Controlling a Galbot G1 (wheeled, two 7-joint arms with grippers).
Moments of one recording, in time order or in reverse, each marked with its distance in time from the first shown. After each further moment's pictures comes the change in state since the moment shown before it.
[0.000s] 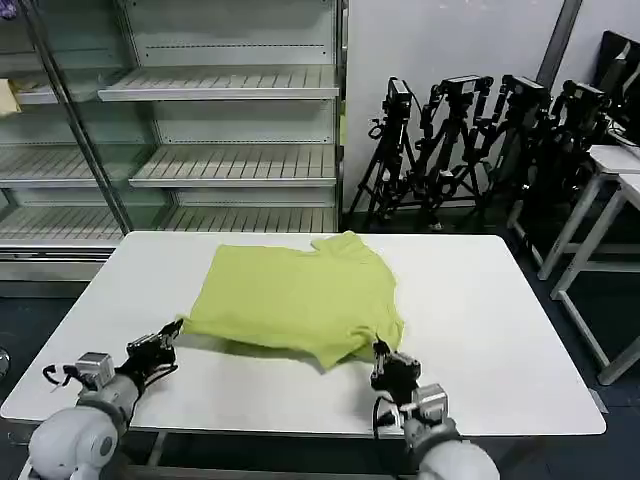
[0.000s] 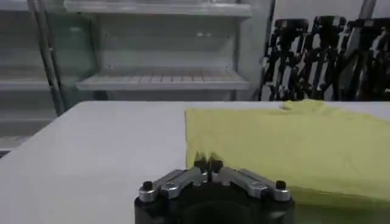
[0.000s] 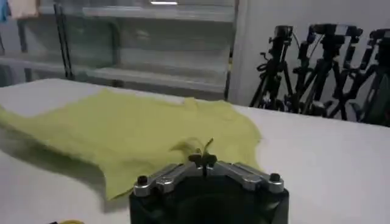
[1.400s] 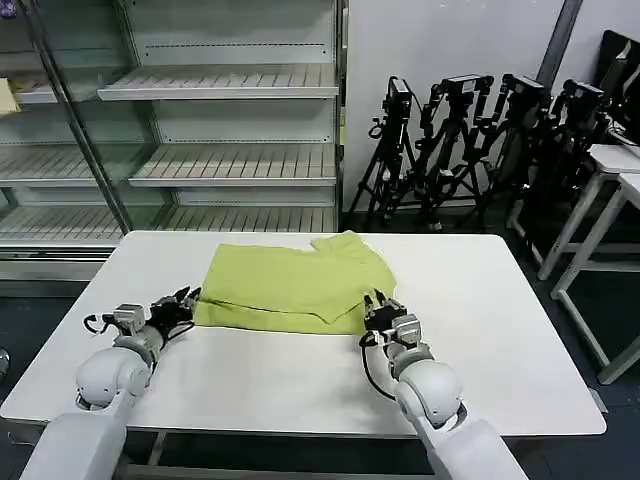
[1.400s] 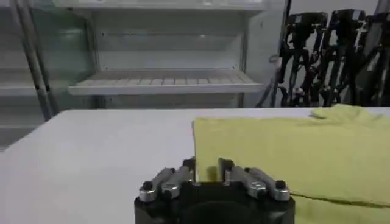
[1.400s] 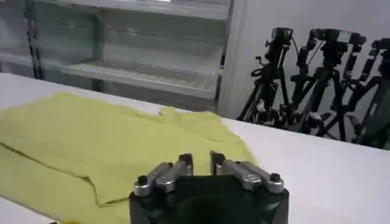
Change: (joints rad) left arm -0.281 0.014 0.150 0.296 0.055 -0.047 0.016; right arm 0.219 0.053 -0.036 -0.272 -0.005 0.002 -0.018
